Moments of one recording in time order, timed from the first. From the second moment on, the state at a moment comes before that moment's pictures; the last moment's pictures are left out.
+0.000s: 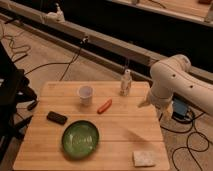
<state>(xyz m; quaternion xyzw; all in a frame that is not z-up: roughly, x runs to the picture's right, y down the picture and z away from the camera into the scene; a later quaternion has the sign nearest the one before) 0.237 0.112 0.661 -0.31 -0.15 -0.45 0.83</state>
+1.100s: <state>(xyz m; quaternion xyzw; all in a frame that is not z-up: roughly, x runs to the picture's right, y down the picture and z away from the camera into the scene) 0.237 0.112 0.661 -0.31 -0.15 -0.45 0.83</state>
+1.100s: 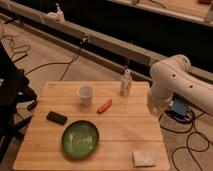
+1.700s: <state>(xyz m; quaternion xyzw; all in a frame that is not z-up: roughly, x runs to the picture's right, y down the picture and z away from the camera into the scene) 0.185 0.136 0.699 -0.28 -0.20 -0.46 0.82</state>
